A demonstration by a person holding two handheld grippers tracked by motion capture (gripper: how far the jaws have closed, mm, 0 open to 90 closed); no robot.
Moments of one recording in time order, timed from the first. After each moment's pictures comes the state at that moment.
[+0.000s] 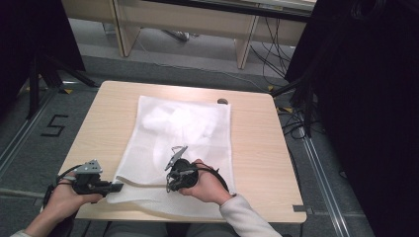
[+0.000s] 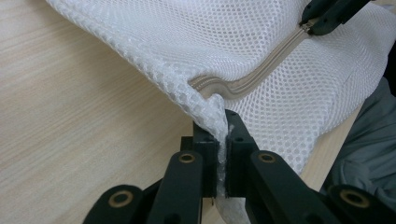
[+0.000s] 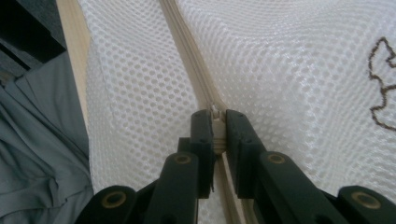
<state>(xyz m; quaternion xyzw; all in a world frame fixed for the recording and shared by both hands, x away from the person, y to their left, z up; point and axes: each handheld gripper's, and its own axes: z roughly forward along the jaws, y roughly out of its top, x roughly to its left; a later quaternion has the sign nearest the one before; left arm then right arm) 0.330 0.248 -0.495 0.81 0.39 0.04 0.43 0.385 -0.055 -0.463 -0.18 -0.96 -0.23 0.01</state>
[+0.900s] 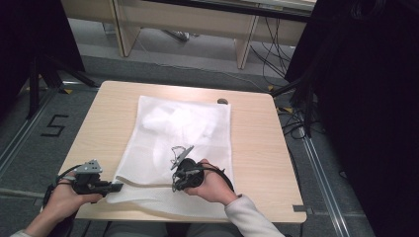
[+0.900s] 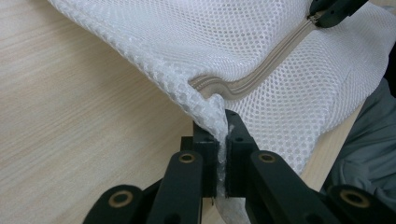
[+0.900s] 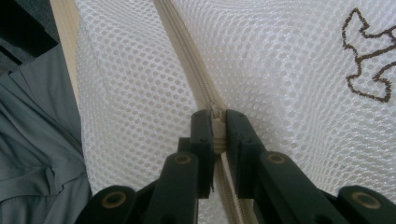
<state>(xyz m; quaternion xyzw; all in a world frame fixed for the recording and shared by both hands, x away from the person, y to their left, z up) 0.331 0.249 -0.495 0.81 0.39 0.04 0.43 0.385 -0.070 -0.461 -0.19 -0.95 -0.23 0.01</state>
